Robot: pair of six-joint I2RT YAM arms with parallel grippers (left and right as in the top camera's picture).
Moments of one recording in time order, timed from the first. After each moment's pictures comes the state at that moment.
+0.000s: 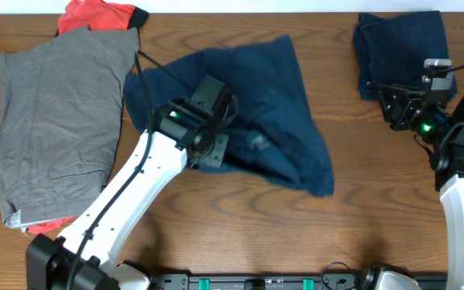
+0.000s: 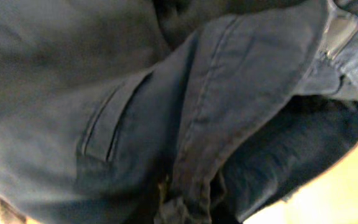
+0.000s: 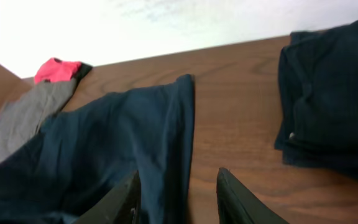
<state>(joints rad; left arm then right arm) -0.52 1.53 1.32 -1.18 -0.02 -0.24 -0.29 1.25 0.94 -0.26 -0.68 0.09</state>
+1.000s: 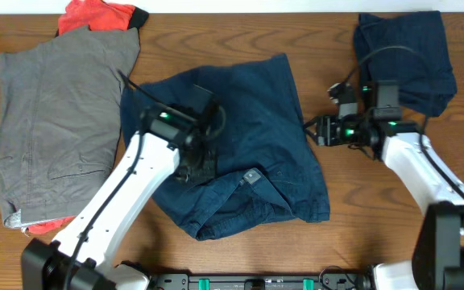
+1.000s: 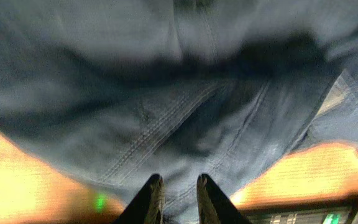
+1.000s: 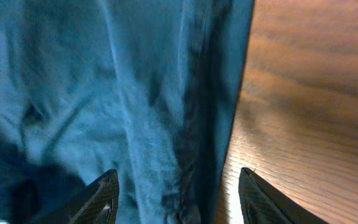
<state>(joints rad) -0.45 1.50 1.29 -1.25 0.09 -0.44 0.08 1.64 0.94 -0.38 -0.51 0.02</state>
